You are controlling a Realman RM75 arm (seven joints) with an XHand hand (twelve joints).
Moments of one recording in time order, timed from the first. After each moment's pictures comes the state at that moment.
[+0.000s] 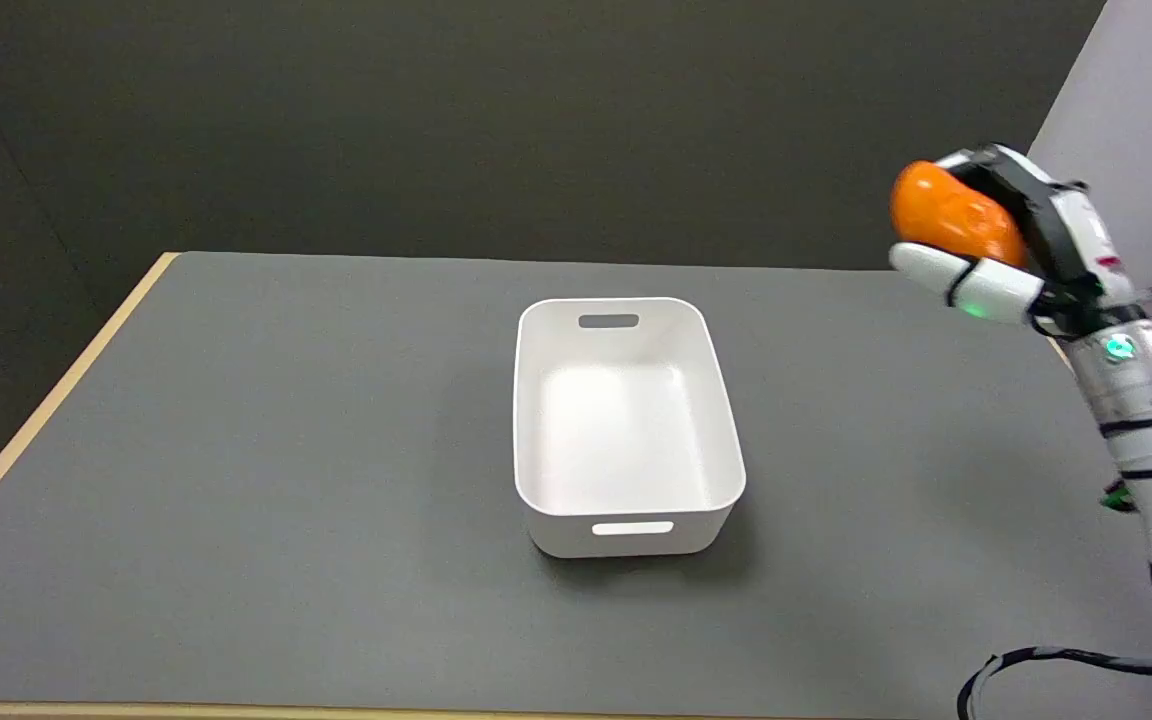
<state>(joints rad) -0.29 -1.16 2.19 -1.53 -0.18 -0.60 -1.42</state>
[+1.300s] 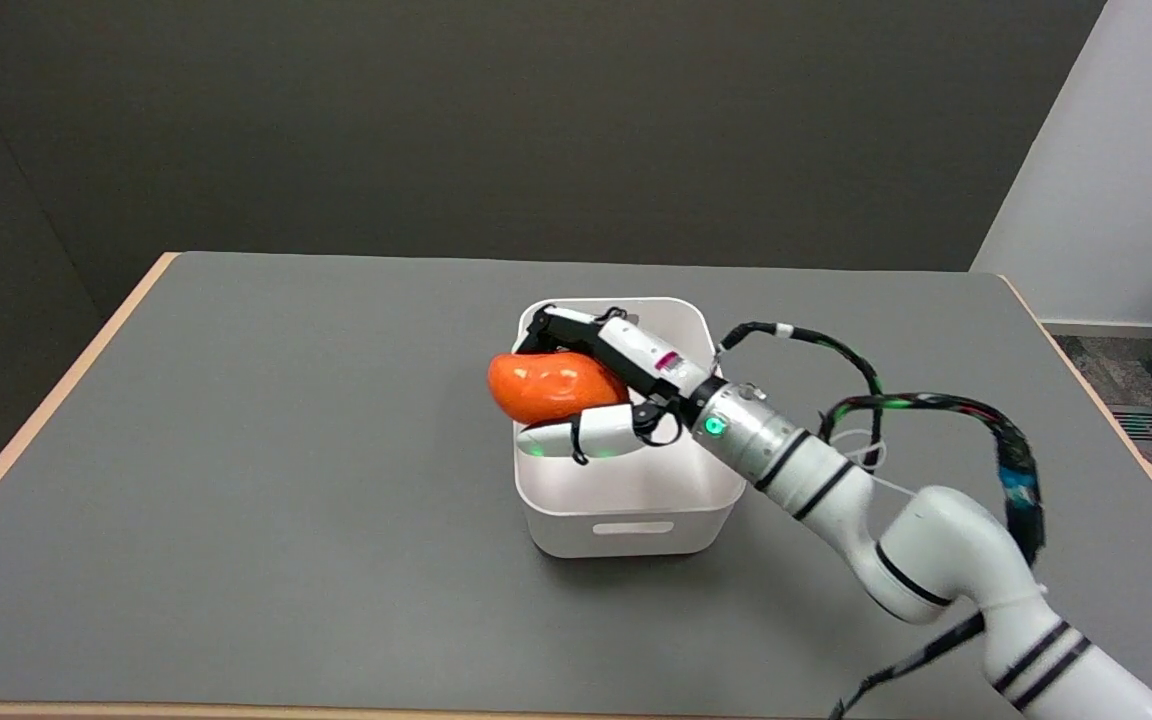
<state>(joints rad) -0.02 -1.19 1.38 -1.60 -0.67 -0.26 -1.28</state>
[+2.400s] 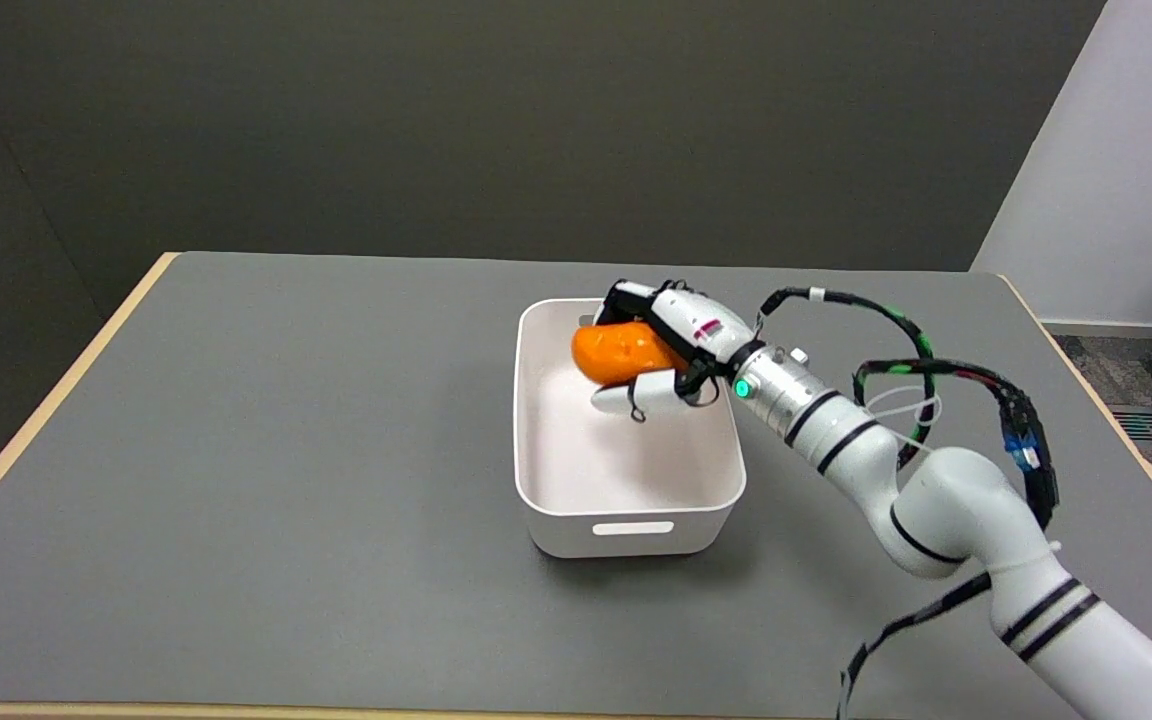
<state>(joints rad) 0.05 -1.13 1.41 -1.55 -0.89 -0.07 -1.29</state>
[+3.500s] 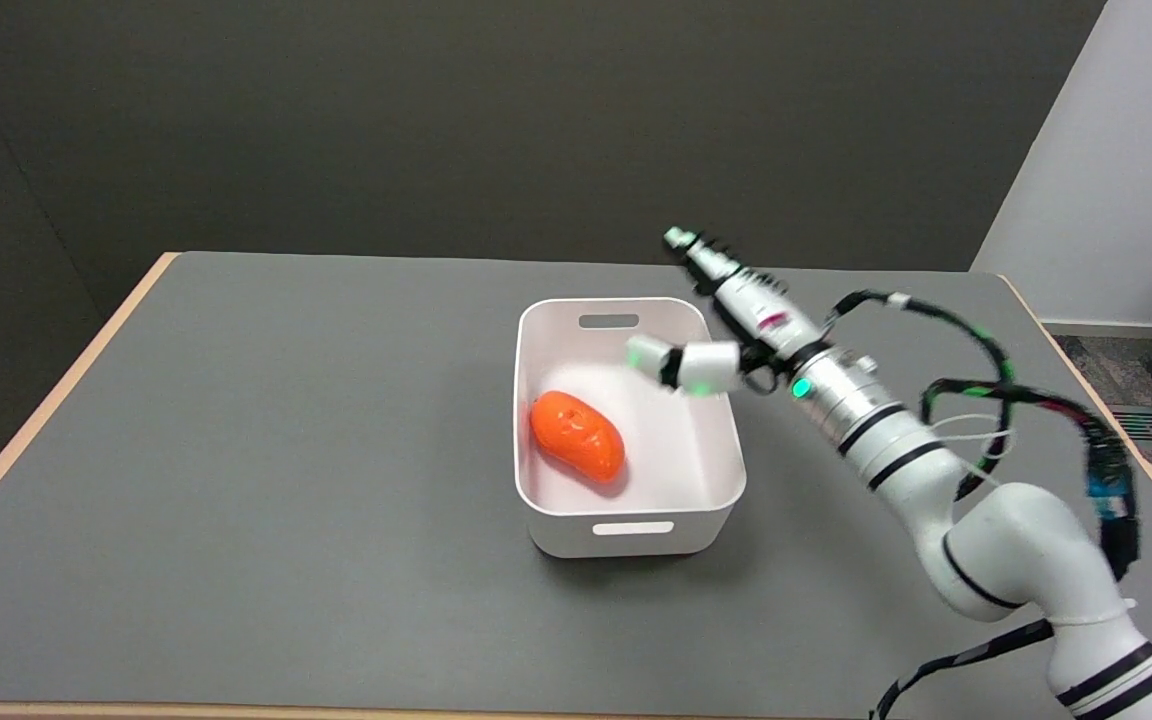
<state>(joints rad) -0.13 -1.17 1.57 -1.75 -0.88 0.02 -1.28</state>
